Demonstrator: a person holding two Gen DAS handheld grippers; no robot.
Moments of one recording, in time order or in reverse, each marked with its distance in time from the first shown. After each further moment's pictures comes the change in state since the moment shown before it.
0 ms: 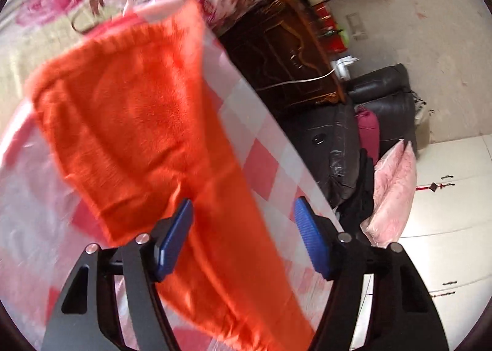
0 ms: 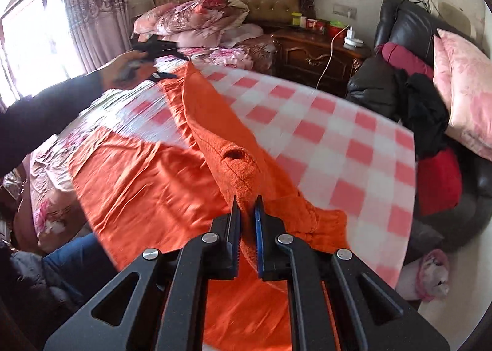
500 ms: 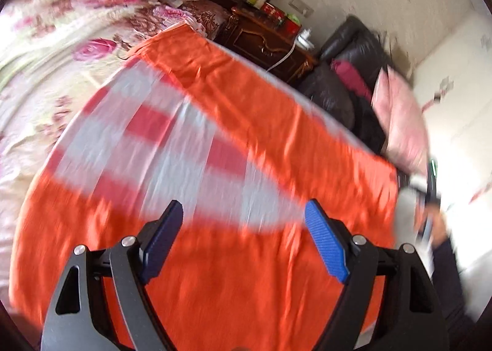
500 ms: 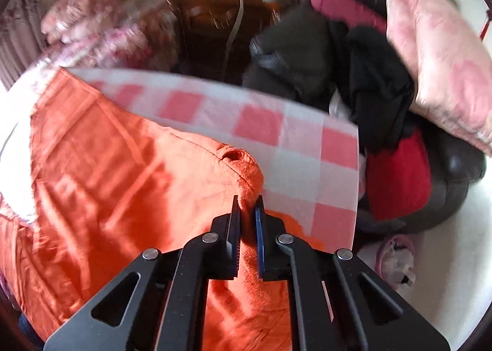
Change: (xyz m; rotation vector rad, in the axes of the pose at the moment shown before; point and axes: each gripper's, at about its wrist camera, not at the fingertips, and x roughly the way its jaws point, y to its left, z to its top) left arm -0.147 0.005 -0.242 0.366 -0.178 0.112; right arm 0.134 -0.183 0.102 0.148 0.157 -0.276
